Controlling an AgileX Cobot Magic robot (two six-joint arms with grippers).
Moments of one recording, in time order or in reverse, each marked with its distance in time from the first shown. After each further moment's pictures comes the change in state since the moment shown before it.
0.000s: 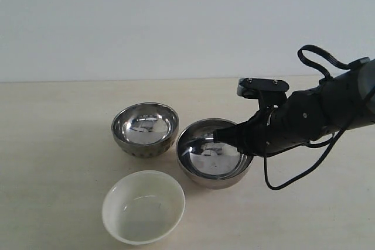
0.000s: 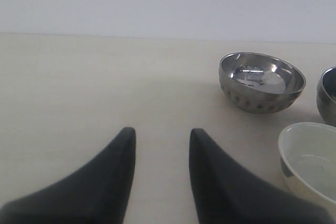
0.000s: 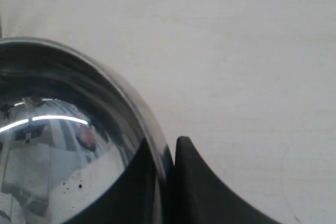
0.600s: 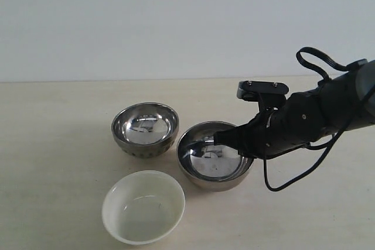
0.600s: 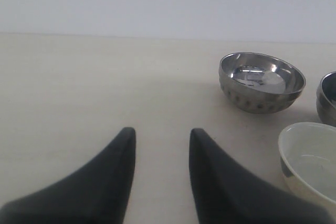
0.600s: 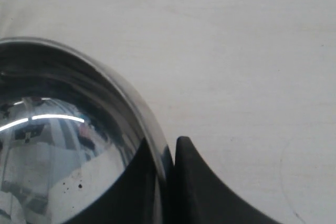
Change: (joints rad) left arm 0.000 0.000 0.000 0.000 0.000 0.000; right arm 0.000 0.008 0.000 0.000 0.008 0.002
